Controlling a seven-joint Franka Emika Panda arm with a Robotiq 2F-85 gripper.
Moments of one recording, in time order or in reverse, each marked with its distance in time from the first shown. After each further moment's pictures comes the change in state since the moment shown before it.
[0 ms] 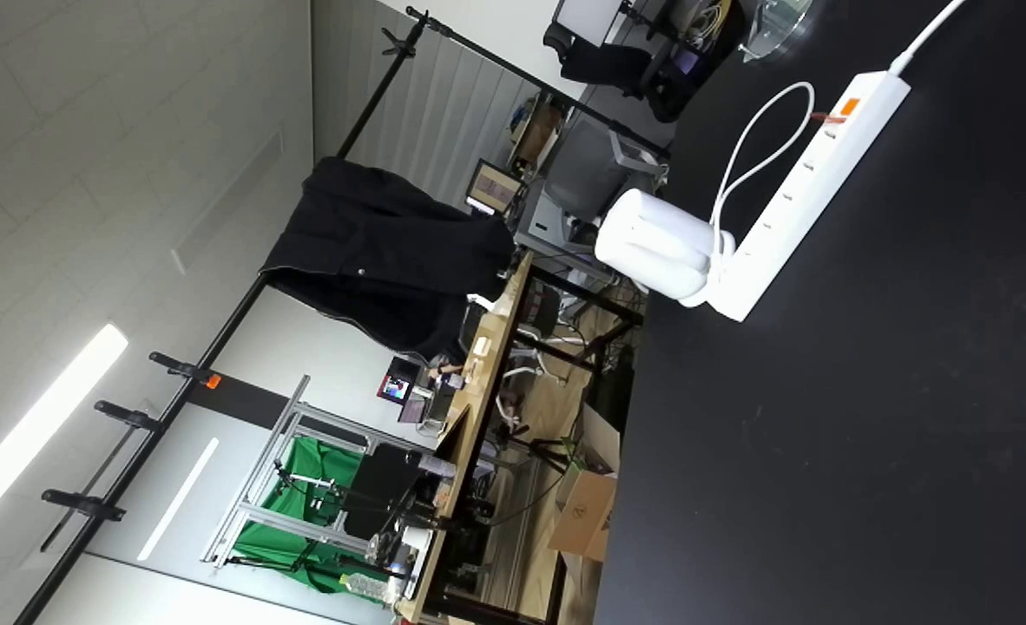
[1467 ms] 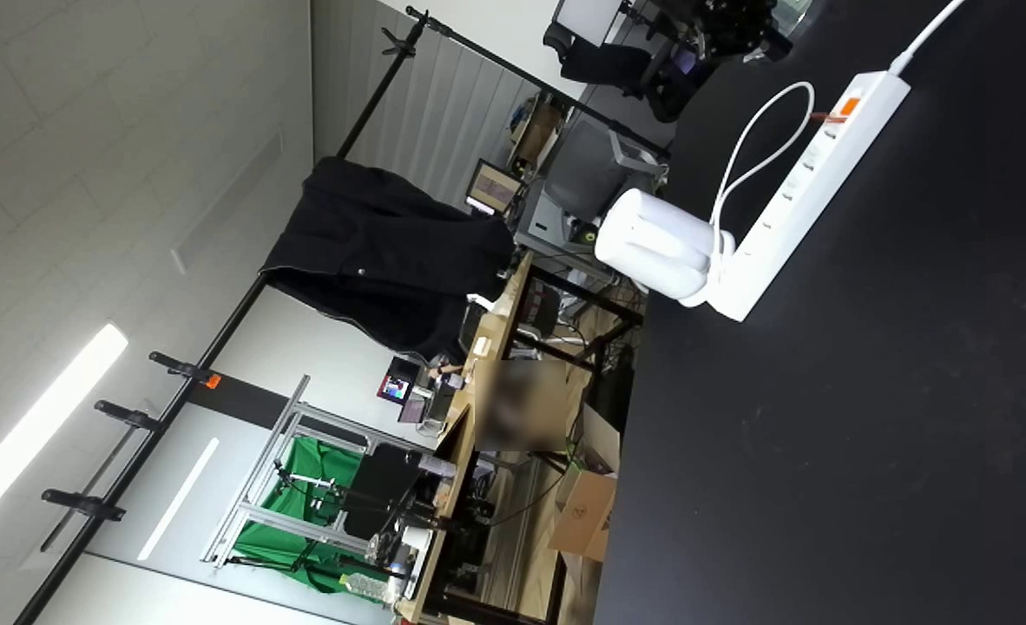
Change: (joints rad) arm 0.001 0.378 0.123 0.105 0.070 0.195 0.230
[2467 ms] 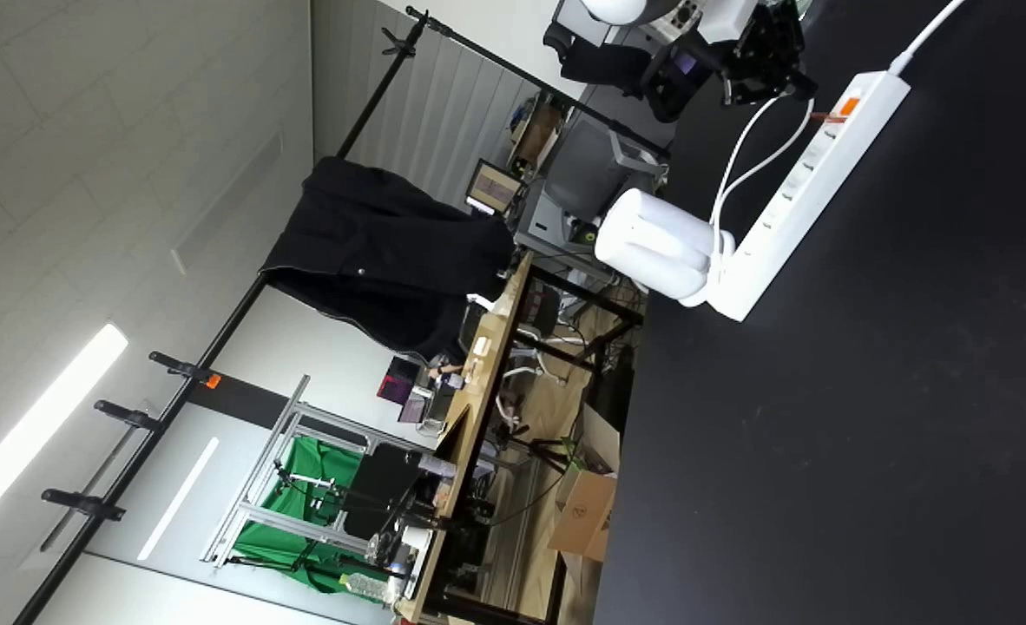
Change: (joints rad) arm 0.073 0.141 -0.008 0.065 0.021 0.076 0.130
